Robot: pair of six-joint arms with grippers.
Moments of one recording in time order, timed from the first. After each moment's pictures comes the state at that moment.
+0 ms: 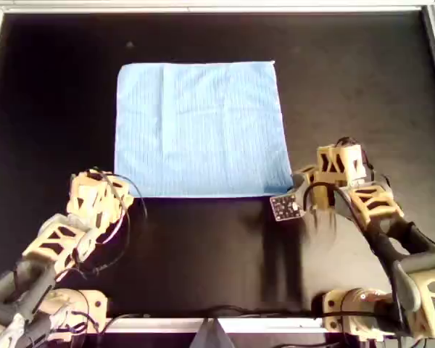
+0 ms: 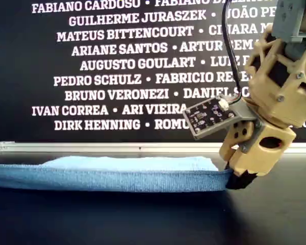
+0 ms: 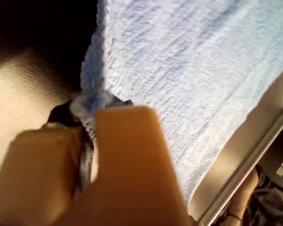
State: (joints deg) left arm -20.6 121.1 149.9 10.1 0.9 5.9; right arm 13.5 91.3 122.1 31.4 -15.3 -4.8
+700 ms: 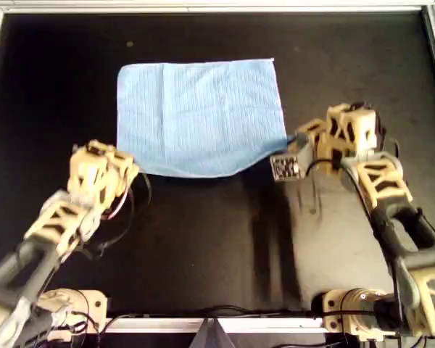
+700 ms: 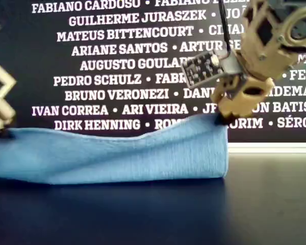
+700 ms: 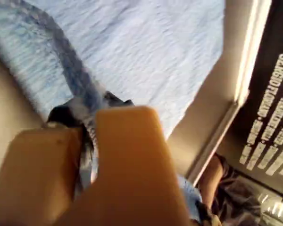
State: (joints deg) left arm -20.6 109.2 129.9 9.9 0.3 5.9; right arm 12.9 87.2 99.8 31.4 -14.9 -4.7
